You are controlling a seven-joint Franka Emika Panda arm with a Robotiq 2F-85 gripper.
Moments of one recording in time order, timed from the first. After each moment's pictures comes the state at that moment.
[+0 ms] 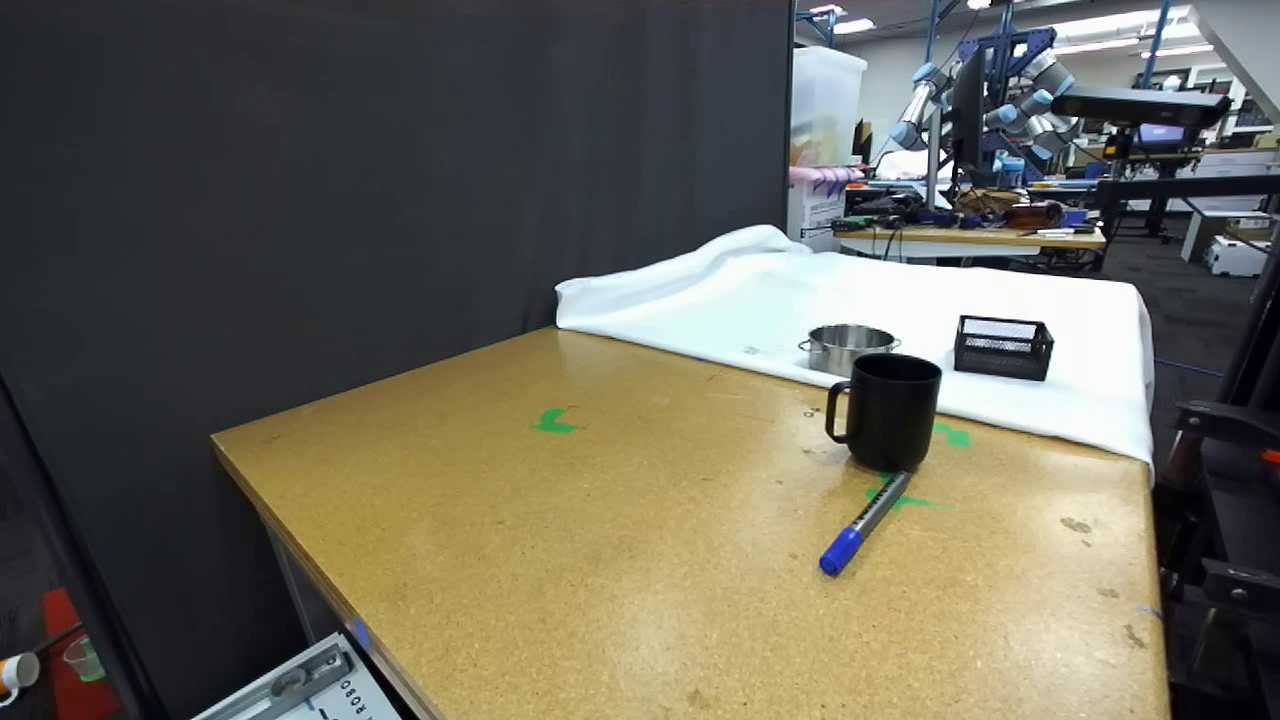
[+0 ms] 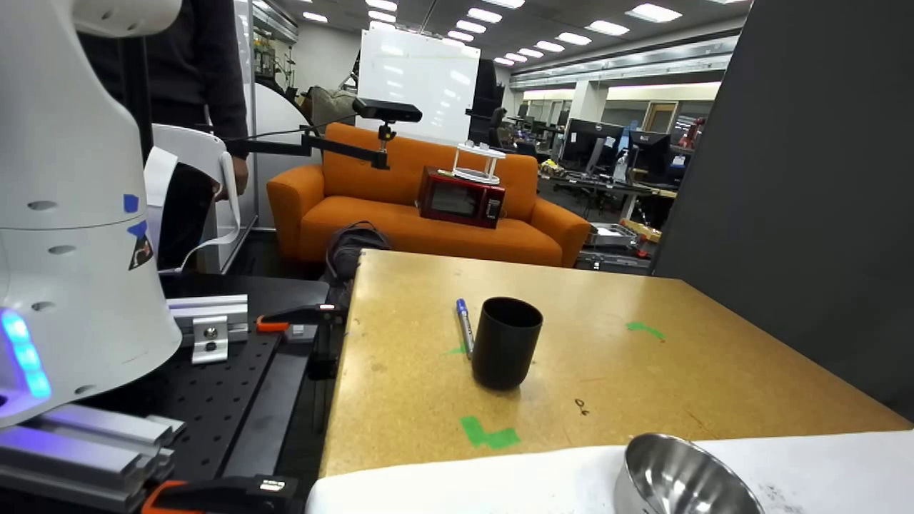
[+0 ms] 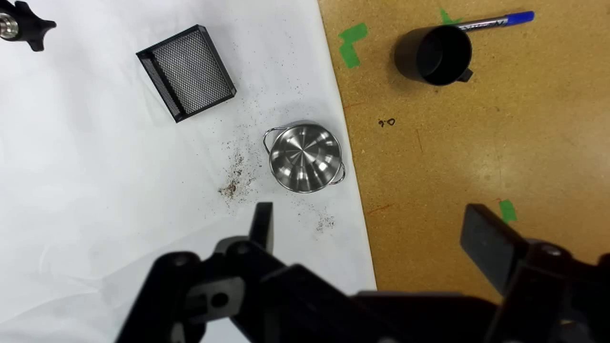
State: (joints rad) arm -0.10 -0.24 -0.28 -2.00 0.03 1.77 -0.18
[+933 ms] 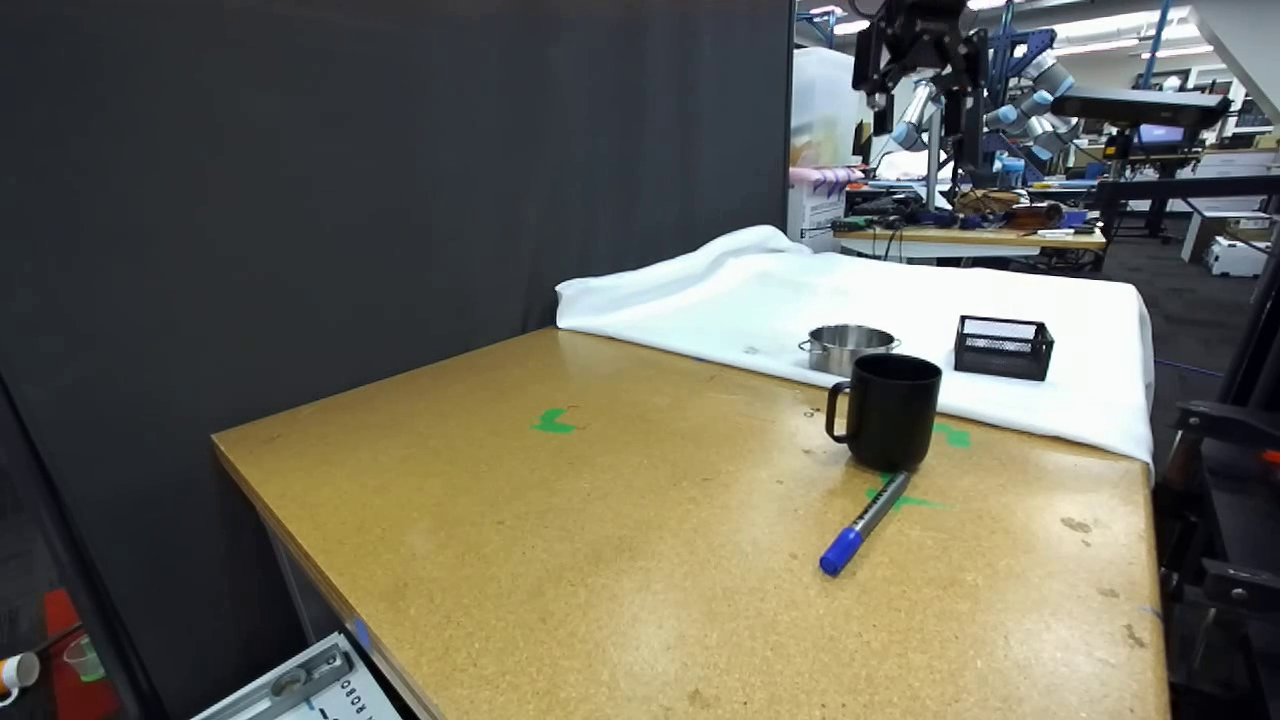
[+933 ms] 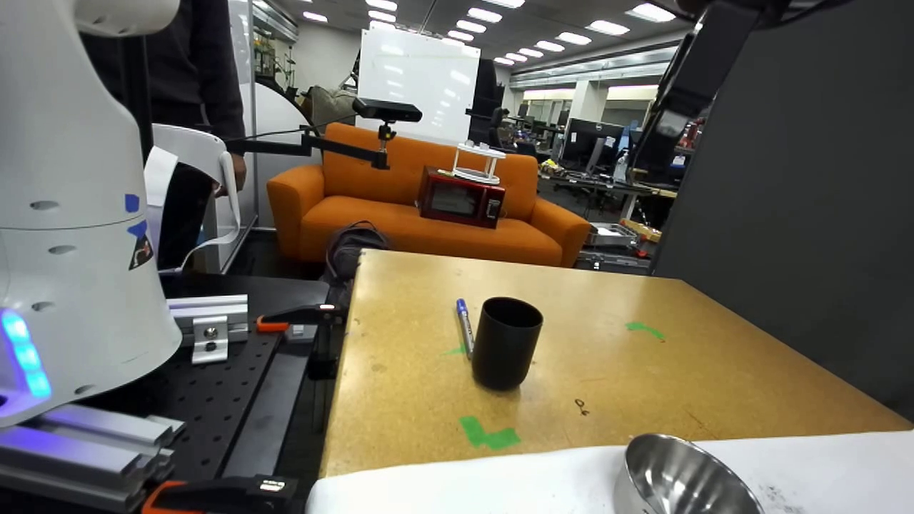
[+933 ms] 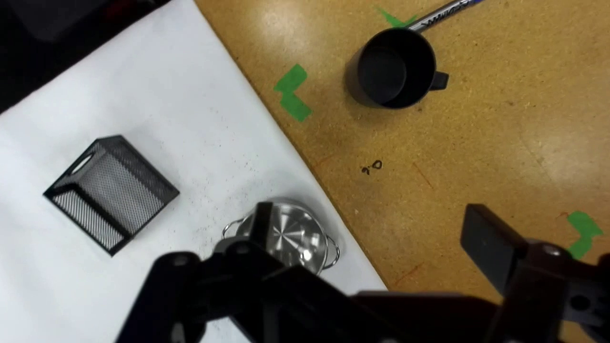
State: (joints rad) arm -0.08 -0.09 -0.10 -2.18 0.09 1.96 0.32
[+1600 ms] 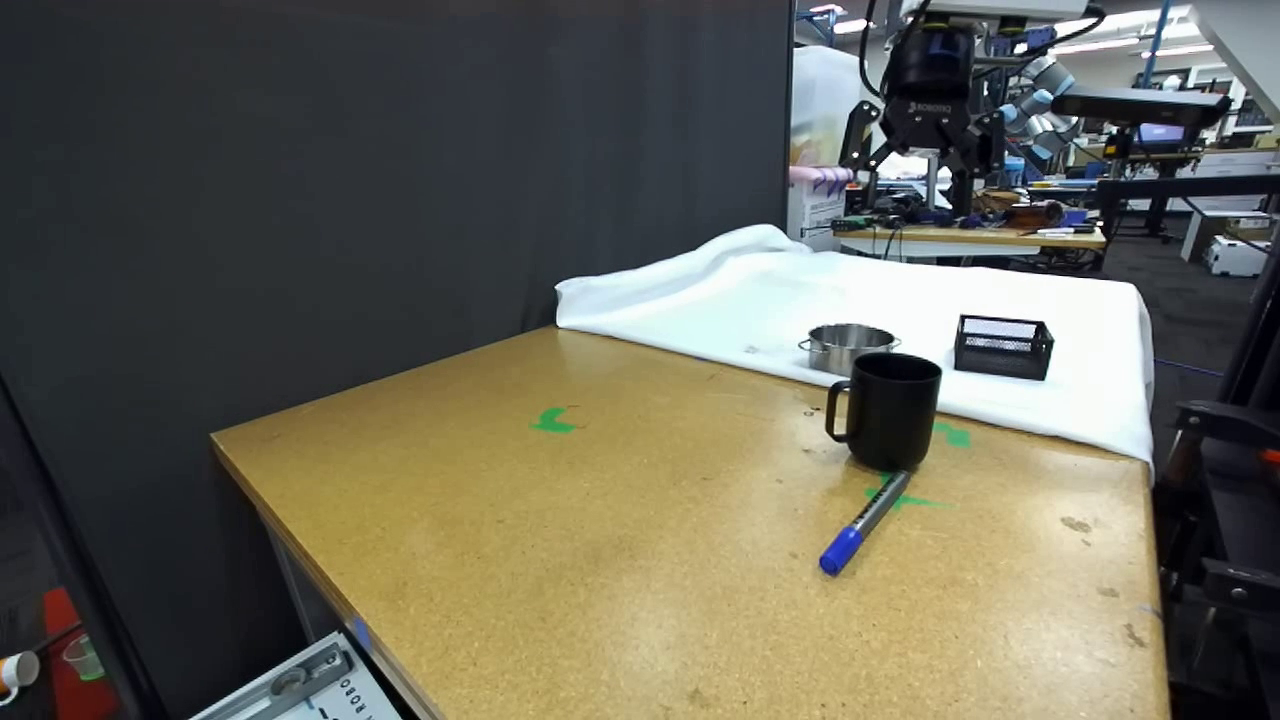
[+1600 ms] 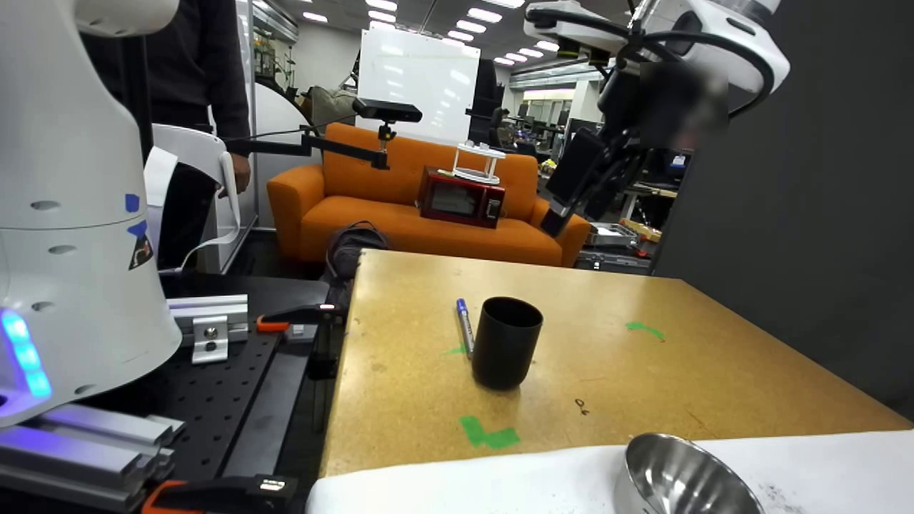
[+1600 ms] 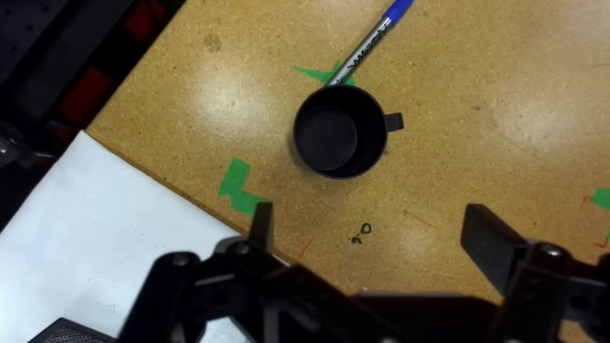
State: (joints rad) arm -0.08 -0.05 -0.08 -2.36 0.34 2.14 0.53
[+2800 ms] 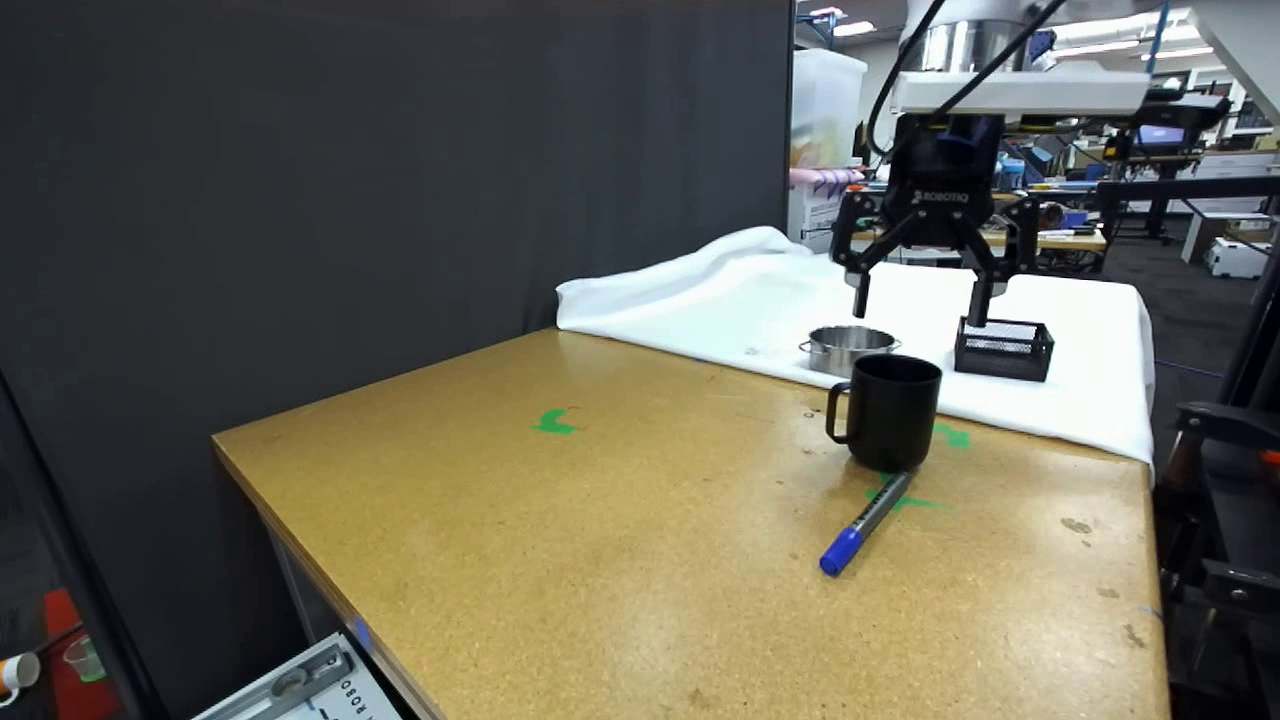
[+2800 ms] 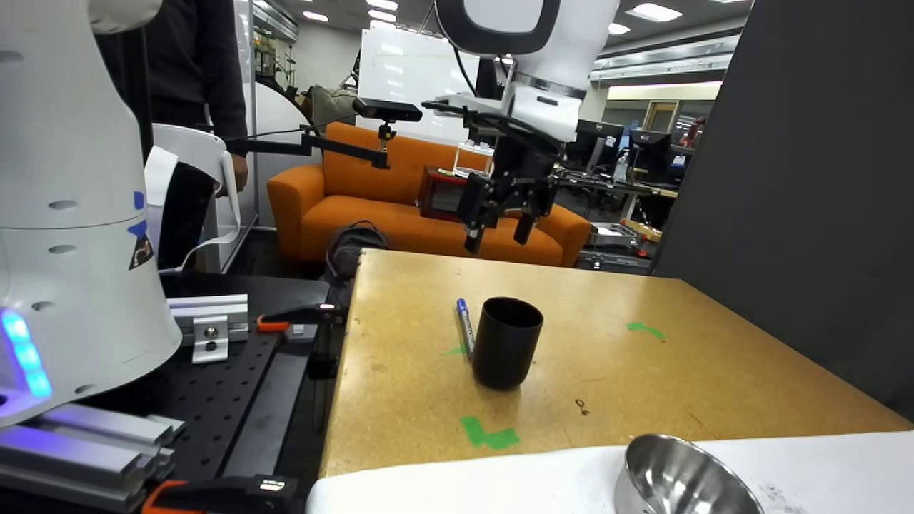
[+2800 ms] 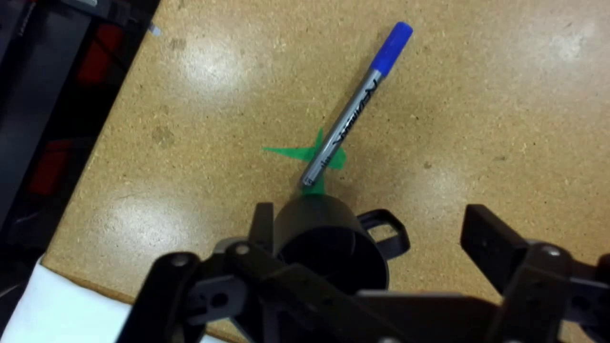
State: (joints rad) arm 0.09 -0.07 0.12 -2.63 0.33 2.57 0.97
